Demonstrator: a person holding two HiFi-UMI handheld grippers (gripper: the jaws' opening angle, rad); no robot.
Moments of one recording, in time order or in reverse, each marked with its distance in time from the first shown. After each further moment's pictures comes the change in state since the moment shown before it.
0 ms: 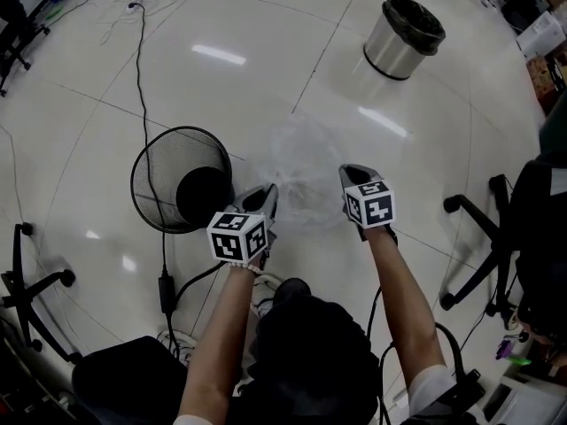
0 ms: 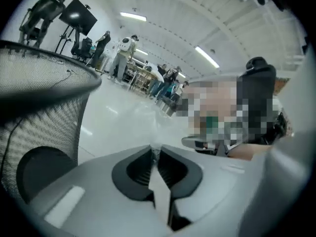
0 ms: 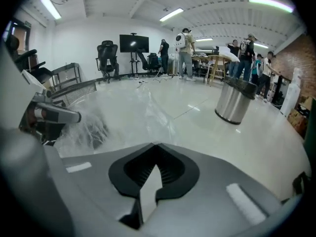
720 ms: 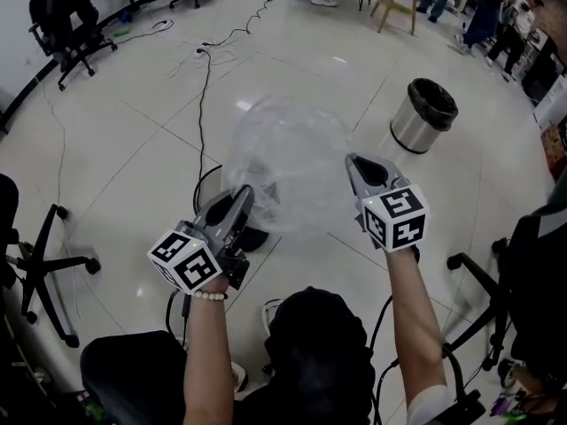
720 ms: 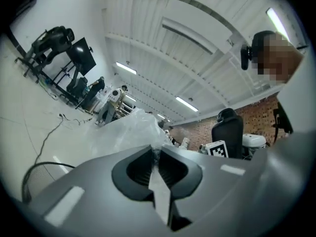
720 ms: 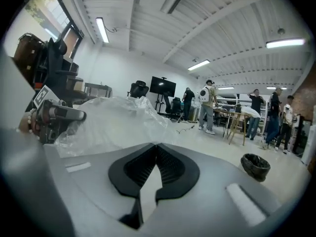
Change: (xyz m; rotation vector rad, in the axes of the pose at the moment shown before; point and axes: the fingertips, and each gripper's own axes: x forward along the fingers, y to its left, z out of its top) left arm -0.224 -0.059 0.197 0.047 -0.548 -0.149; right arm -0.172 0.112 0.239 -0.290 -0.483 0.144
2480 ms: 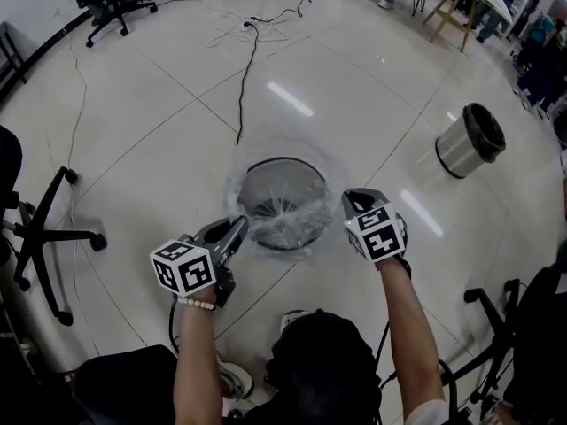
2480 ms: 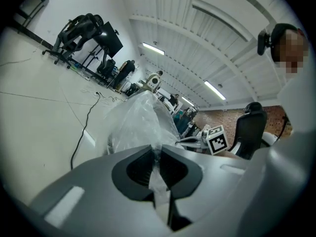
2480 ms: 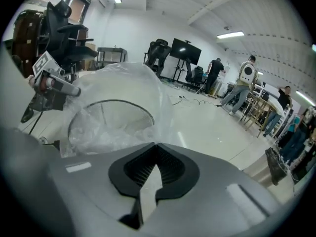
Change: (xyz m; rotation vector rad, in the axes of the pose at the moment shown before) left arm -0.101 0.156 -0.078 -0.155 0.244 0.256; right arm 0.142 0.100 -0.121 -0.176 0.426 0.159
